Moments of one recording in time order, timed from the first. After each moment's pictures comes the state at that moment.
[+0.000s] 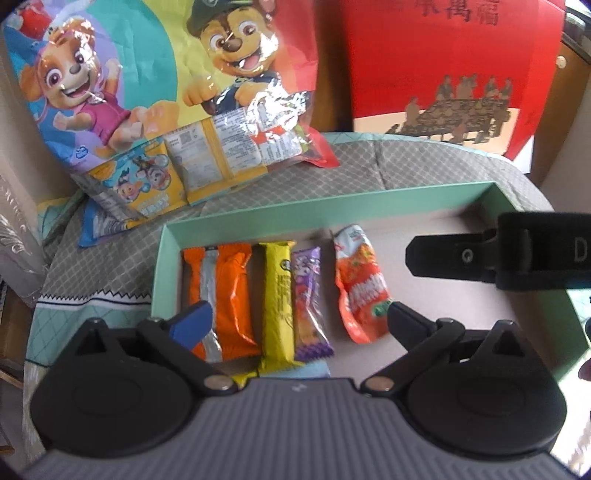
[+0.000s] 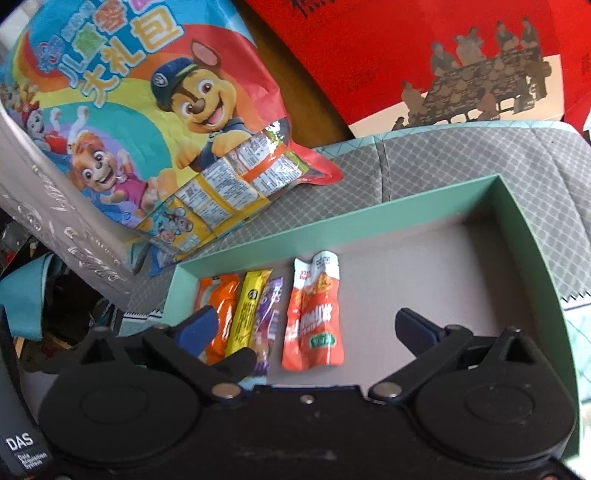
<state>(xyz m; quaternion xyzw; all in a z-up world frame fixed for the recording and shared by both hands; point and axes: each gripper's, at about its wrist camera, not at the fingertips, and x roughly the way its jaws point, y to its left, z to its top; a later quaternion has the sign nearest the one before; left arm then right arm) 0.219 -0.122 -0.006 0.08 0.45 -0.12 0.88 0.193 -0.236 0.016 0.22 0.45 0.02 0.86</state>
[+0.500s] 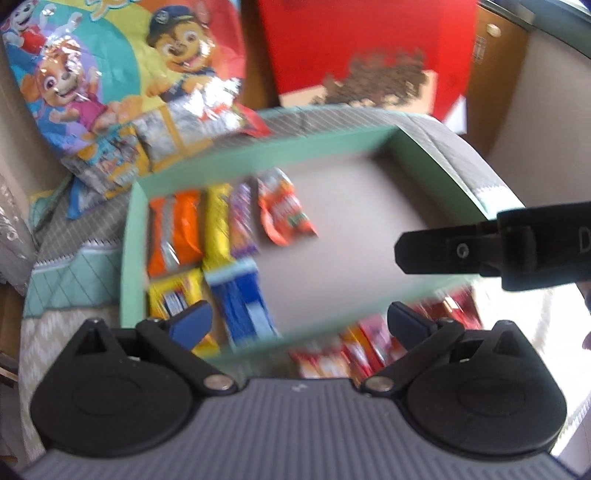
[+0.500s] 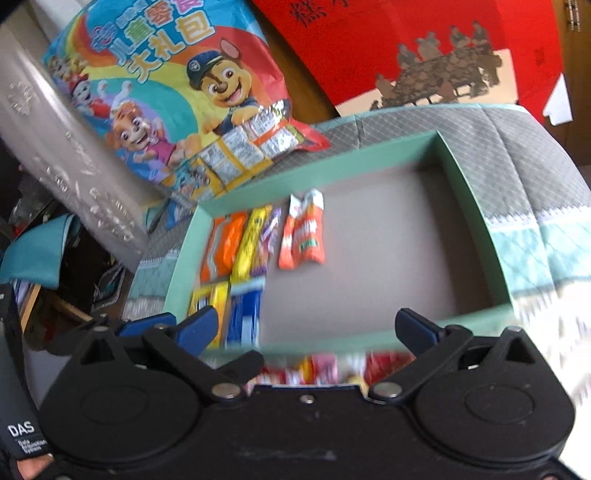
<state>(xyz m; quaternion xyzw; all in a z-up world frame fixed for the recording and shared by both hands) 0.087 -0.130 0.005 0.11 0.45 -0.19 0.86 0.061 -0.240 0.048 0.20 0.46 0.02 0.86</state>
